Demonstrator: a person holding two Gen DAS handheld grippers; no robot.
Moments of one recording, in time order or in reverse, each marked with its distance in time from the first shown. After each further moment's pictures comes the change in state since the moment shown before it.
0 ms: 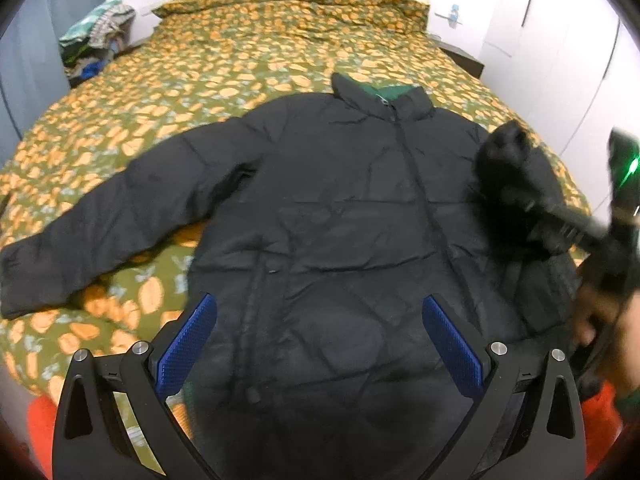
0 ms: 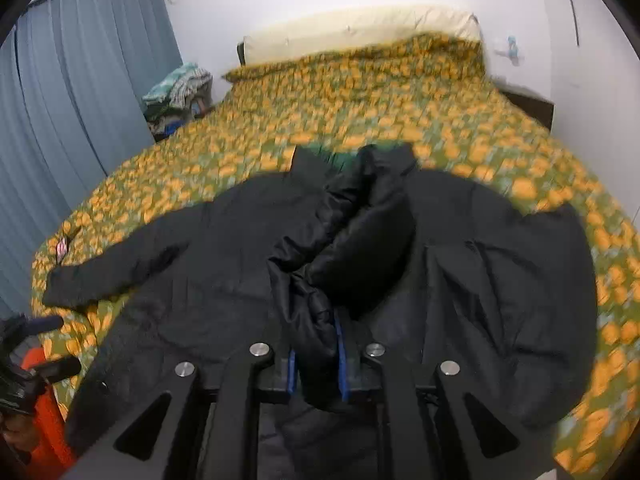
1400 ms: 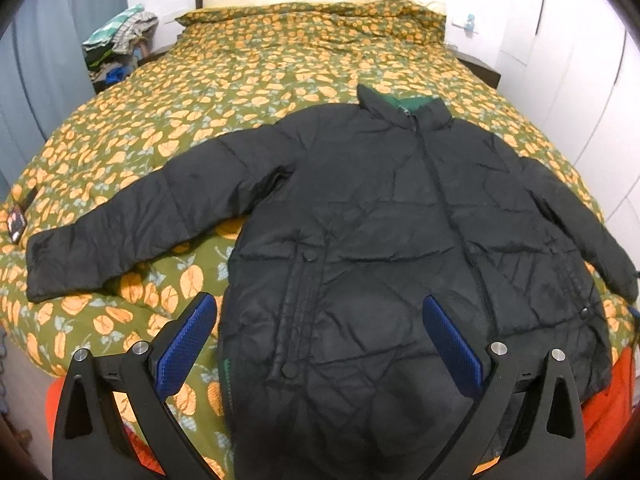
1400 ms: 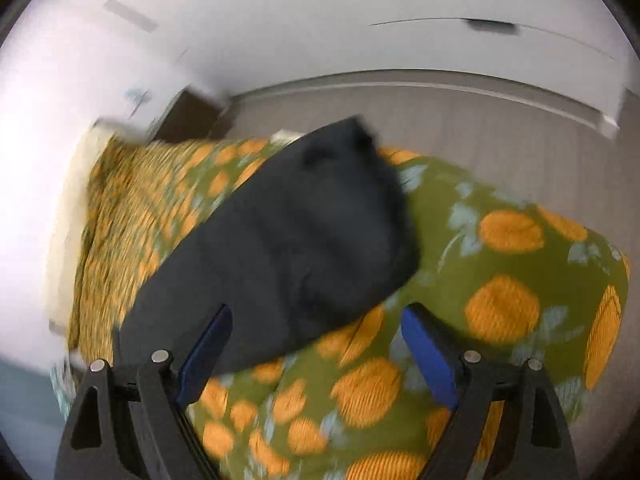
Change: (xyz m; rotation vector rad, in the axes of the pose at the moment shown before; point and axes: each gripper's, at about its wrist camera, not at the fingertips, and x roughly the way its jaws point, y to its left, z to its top) left arm -0.036 0.017 -0.019 -0.019 -0.044 0.100; right arm -0.230 -0.386 -0.212 1.237 -0.177 -0.397
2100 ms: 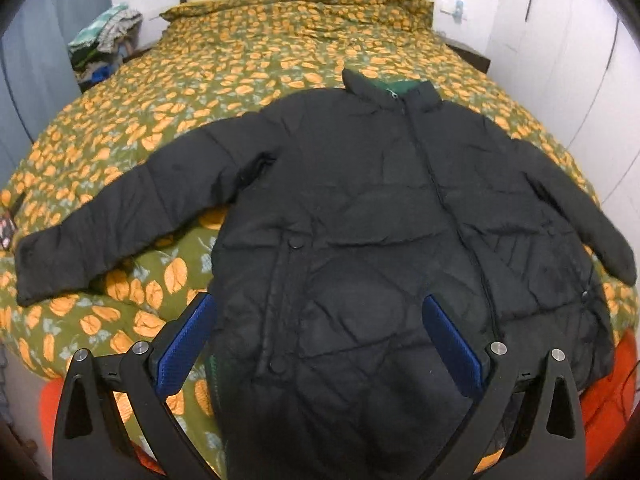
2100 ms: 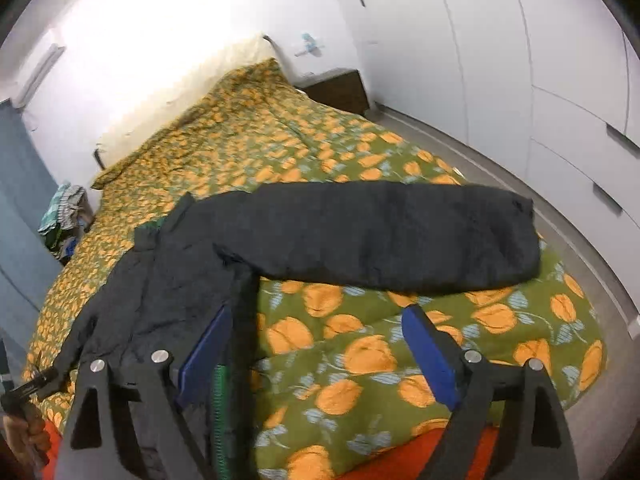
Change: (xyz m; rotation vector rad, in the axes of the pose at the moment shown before) left arm 0.008 -0.014 -0.006 0.049 0.028 -0.022; right arm -0.094 0.116 -0.125 -0.722 -0.051 0.131
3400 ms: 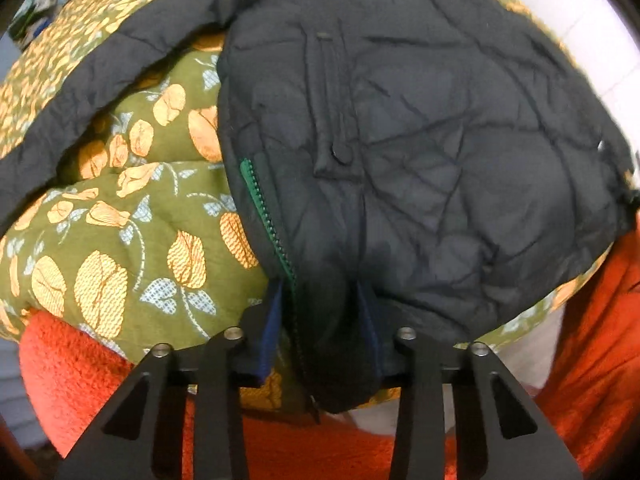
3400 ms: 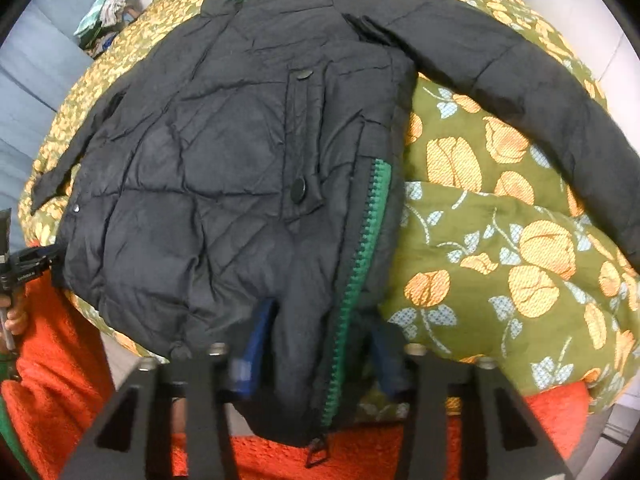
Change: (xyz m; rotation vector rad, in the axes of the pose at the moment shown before) left arm 0.051 0.071 -0.079 0.152 0.442 -0.082; right arm 0.084 0.118 -0.075 -0.437 0.646 0.095
